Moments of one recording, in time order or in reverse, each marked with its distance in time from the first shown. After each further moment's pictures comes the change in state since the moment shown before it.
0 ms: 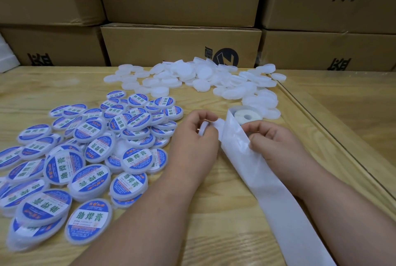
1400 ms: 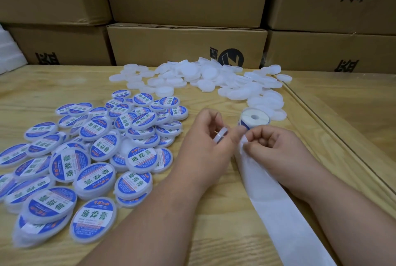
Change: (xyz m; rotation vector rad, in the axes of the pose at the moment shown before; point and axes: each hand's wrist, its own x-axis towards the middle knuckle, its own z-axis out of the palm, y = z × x) left_hand -0.007 0.000 0.000 0.006 -0.154 0.122; right_hand 0.005 0.012 0.003 -0.080 0.034 -0.063
